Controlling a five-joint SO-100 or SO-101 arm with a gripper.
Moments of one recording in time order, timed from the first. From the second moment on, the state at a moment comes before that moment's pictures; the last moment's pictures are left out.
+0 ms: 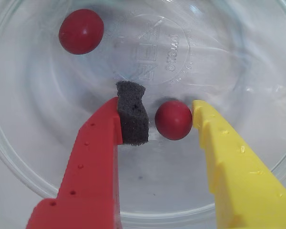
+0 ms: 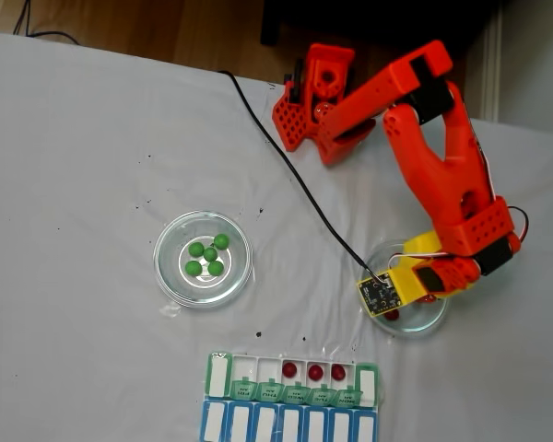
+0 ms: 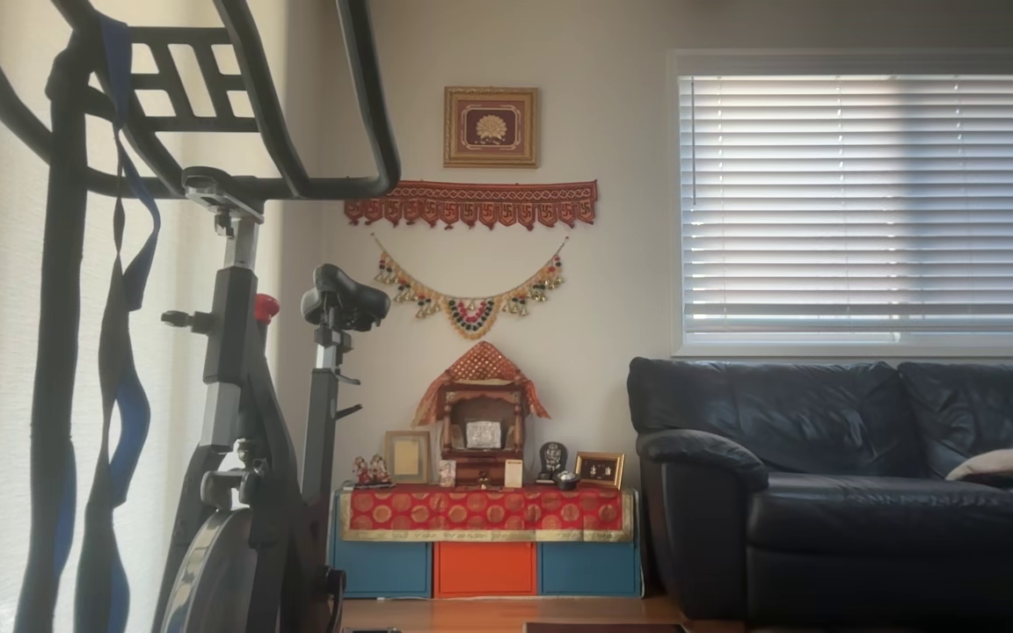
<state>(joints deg) -43.3 97.3 104.5 73.6 12.1</state>
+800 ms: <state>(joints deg) -43.3 92.7 98.5 79.3 11.4</state>
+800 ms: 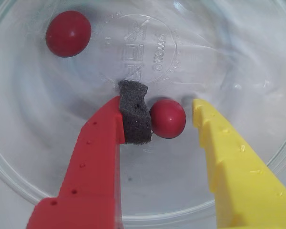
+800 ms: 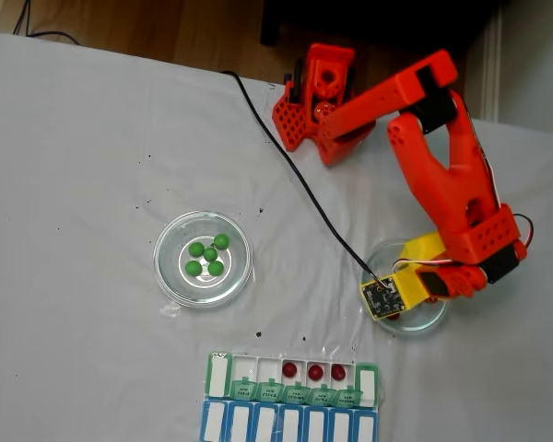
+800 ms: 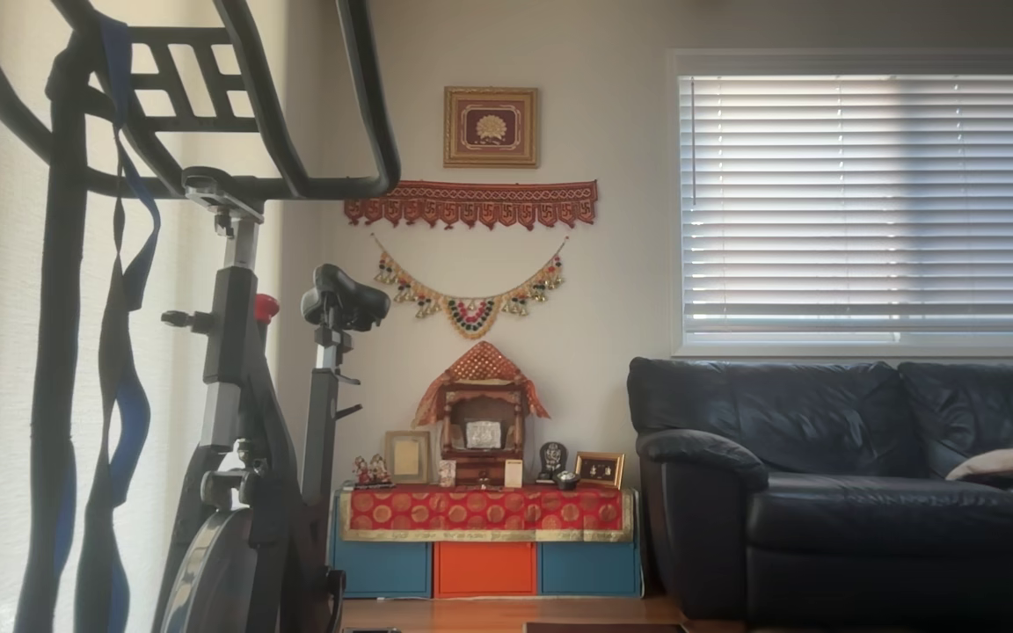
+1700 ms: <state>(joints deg) -41.3 92.4 96.2 81.6 12.4</state>
